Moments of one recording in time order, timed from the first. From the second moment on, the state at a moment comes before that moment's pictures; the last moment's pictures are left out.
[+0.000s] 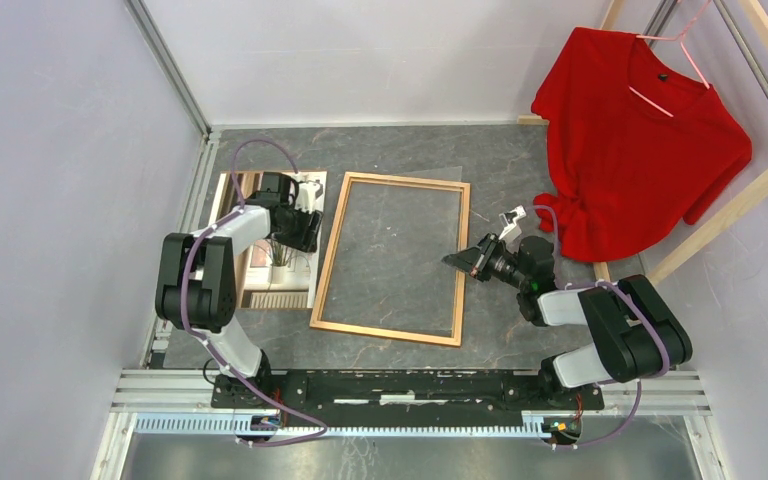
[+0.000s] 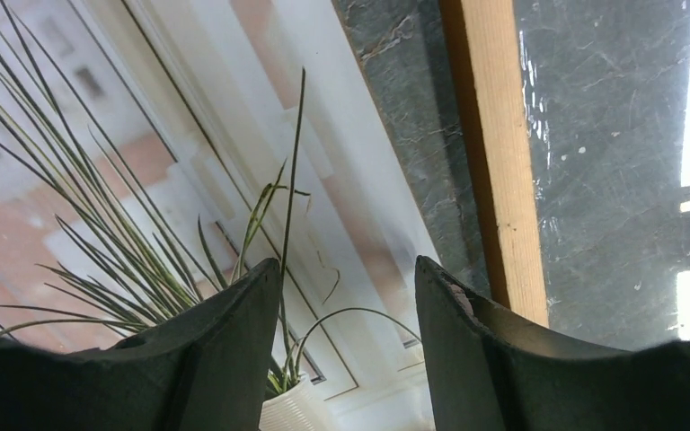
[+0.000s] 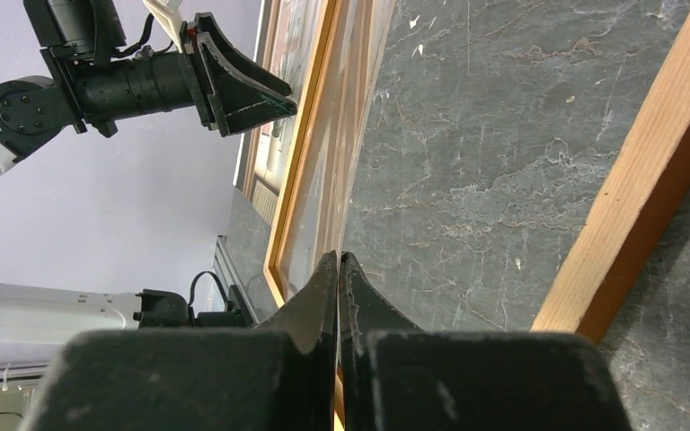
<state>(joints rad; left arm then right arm) -0.10 1.70 1.01 -0.42 0.22 0.26 0.28 1.44 0.25 0.93 -0.59 0.95</state>
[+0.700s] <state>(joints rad) -0.18 1.71 1.00 -0.36 0.16 0.26 0.28 1.59 0.24 1.24 -0.63 1.17</state>
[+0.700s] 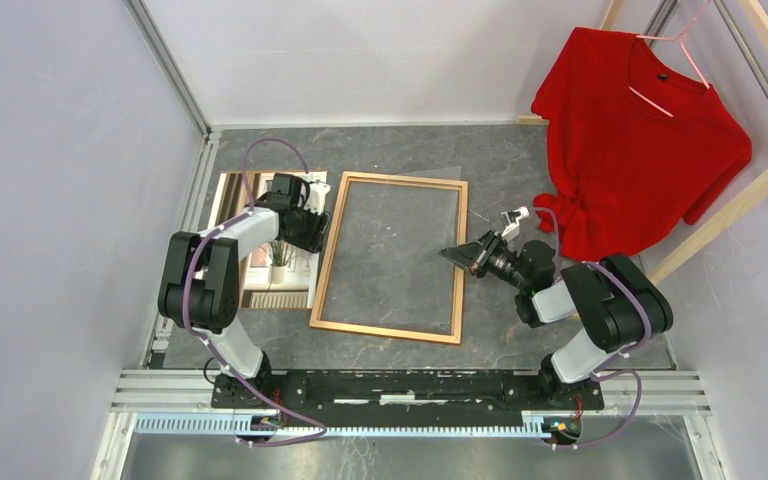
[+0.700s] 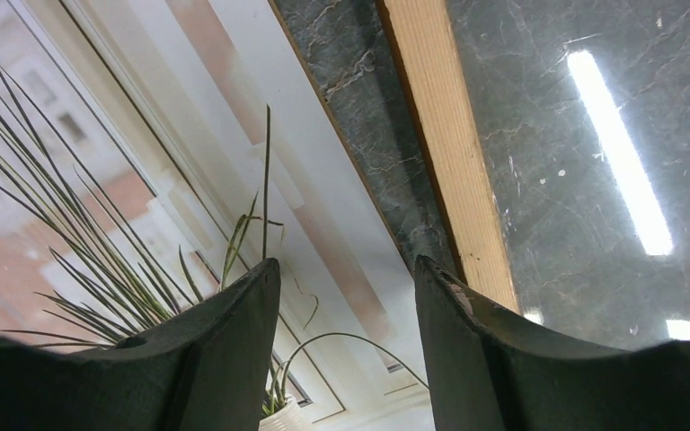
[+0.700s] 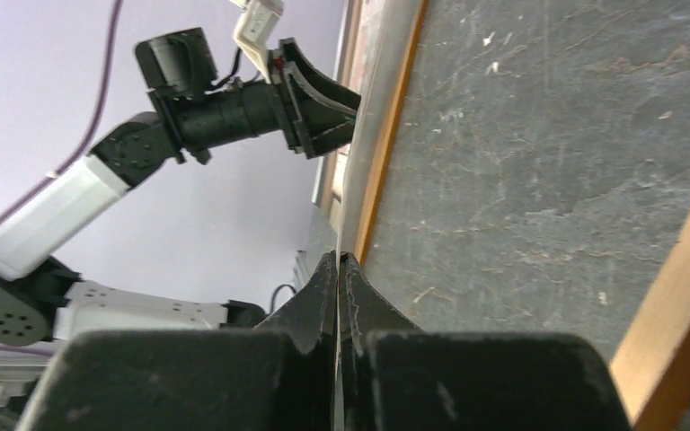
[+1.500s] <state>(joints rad) -0.18 1.71 0.99 -0.34 0.16 0.26 0.32 1.60 0.23 1.22 -0.58 1.17</state>
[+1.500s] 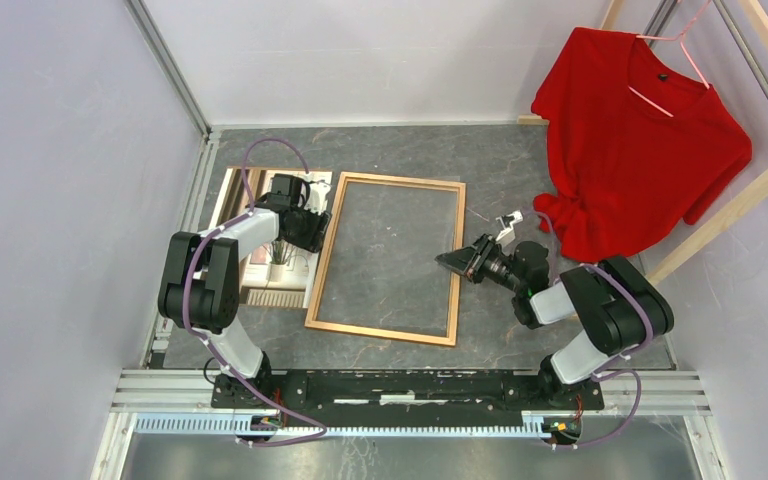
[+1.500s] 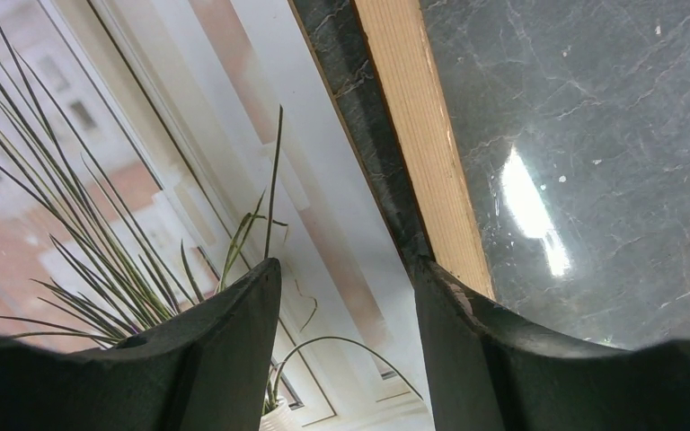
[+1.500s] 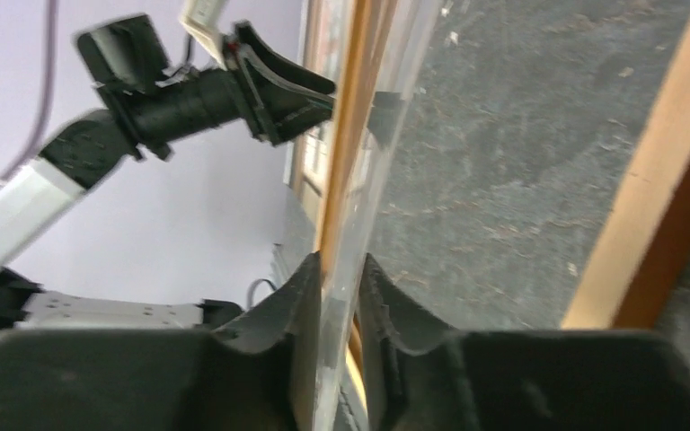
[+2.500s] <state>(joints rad) -0.18 1.71 0.98 -0.33 0.16 0.26 0.47 1.46 0.66 0.05 -0.22 0.53</state>
